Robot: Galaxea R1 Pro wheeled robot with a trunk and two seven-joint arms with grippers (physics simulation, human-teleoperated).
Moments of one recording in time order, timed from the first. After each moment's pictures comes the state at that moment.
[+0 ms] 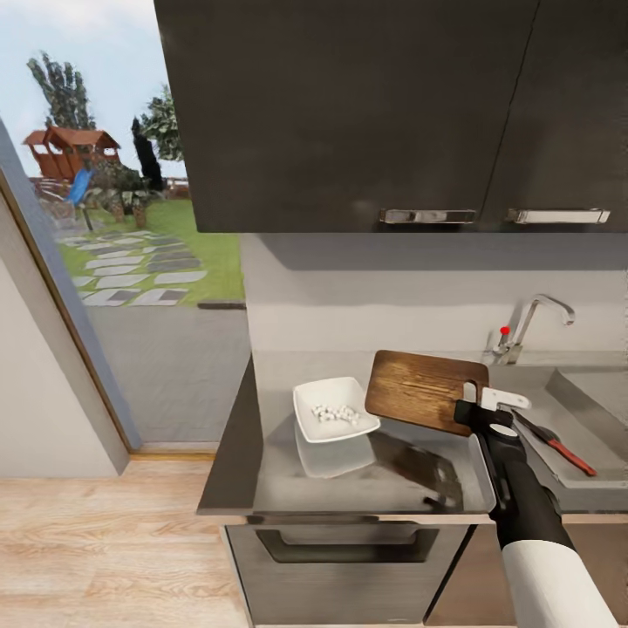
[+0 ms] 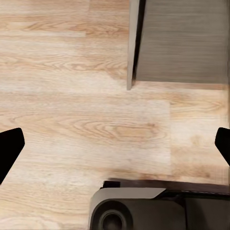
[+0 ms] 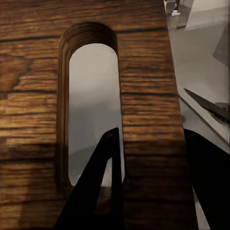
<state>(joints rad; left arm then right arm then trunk) 0.19 -0.01 -0.15 -0.57 0.11 -0.48 0.17 -0.61 -0.02 -0.24 -1.14 0.03 0.45 -0.23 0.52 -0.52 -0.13</state>
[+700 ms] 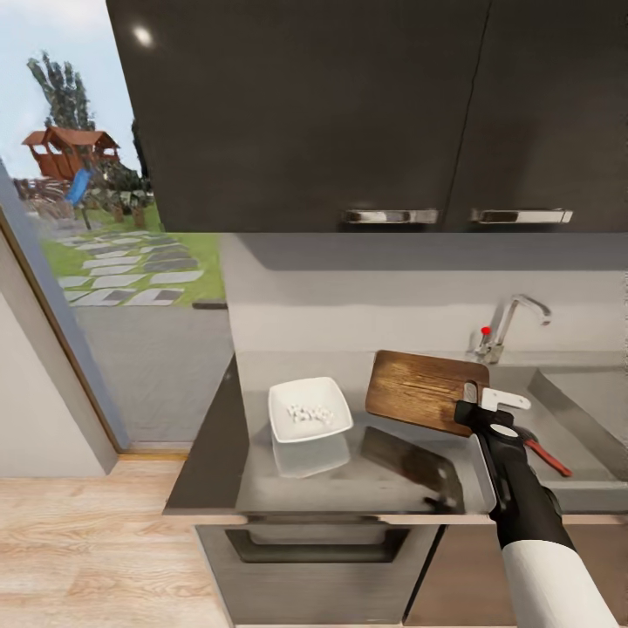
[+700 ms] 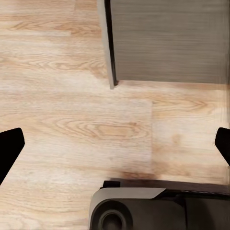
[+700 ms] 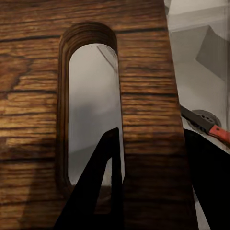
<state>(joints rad) 0.19 -0.01 -0.16 -0.57 0.11 -0.48 0.17 -0.61 -0.02 -0.24 -1.14 0.02 0.45 -0.23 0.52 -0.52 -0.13</state>
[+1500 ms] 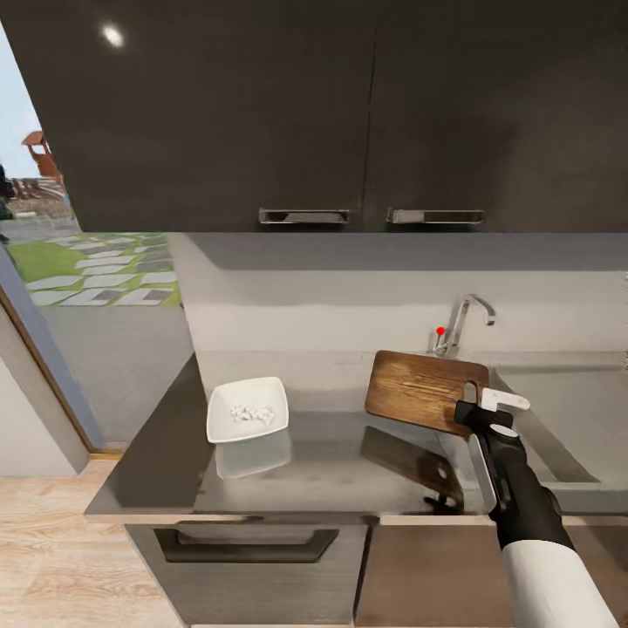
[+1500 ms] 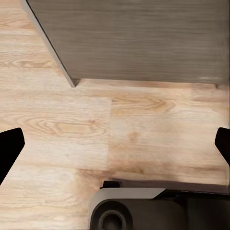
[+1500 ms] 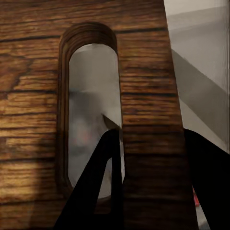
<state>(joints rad) 0.19 -0.01 -0.16 -0.57 0.11 -0.48 0.17 -0.61 -0.02 -0.24 -1.14 0.02 0.45 -0.23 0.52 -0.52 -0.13</state>
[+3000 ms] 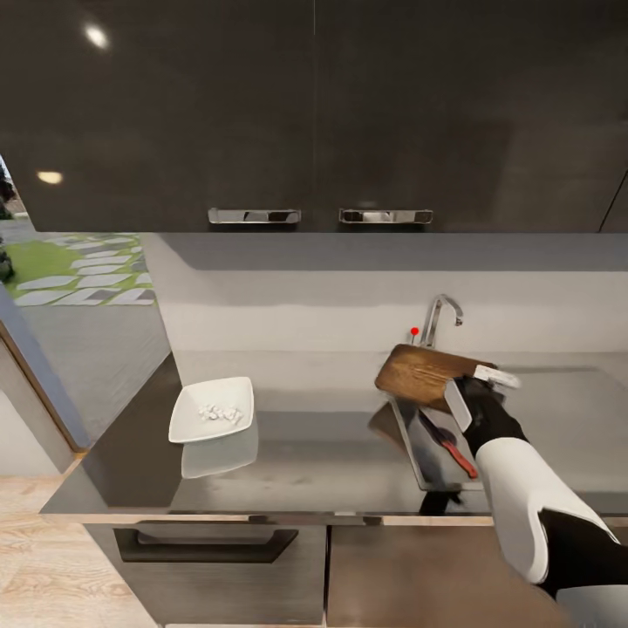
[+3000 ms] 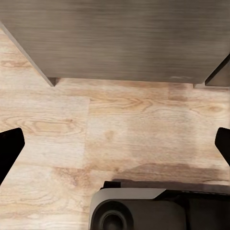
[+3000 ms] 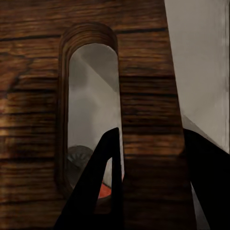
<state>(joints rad) 0.19 0.00 -0.15 -0.57 0.11 -0.48 0.17 -1.00 -0.04 -0.24 -0.60 -0.10 0.44 -0.61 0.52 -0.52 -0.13</state>
